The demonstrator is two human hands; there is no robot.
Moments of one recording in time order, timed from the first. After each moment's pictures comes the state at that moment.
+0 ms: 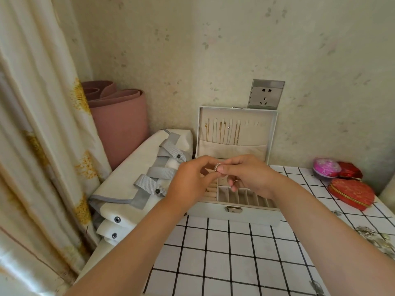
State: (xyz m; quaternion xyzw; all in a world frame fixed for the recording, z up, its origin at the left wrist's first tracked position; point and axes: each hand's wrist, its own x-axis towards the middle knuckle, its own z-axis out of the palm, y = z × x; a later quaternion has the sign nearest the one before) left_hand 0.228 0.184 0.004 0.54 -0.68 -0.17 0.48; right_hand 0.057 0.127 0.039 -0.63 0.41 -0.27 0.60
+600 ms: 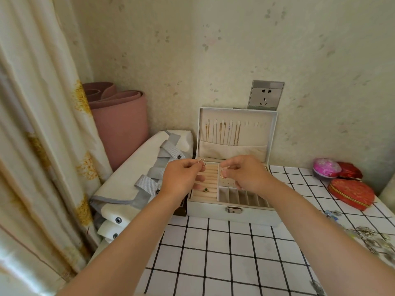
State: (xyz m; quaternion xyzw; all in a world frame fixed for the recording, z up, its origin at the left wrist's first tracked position) left_hand 0.237 0.184 0.016 0.60 -0.40 -0.40 0.56; right_hand 0.061 0.118 0.022 -0.71 0.51 -0.27 0.40
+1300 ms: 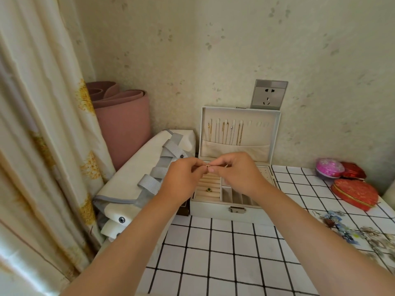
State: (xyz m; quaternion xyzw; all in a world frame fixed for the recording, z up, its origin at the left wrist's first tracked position) left_hand 0.251 0.182 0.009 0.64 -0.63 -0.16 0.42; right_hand 0.088 0.131 0.024 -0.77 0.41 -0.35 0.35
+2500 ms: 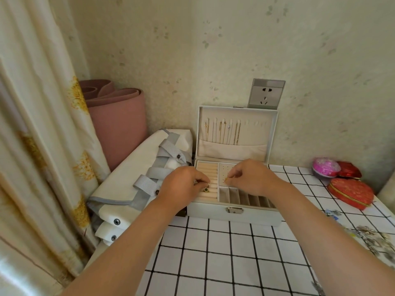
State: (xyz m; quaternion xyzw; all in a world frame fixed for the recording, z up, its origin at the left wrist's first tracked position) left_hand 0.257 0.172 -0.021 0.62 -0.70 -0.12 0.33; right_hand 0.048 0.103 0.012 -0.80 0.54 -0.13 0.23
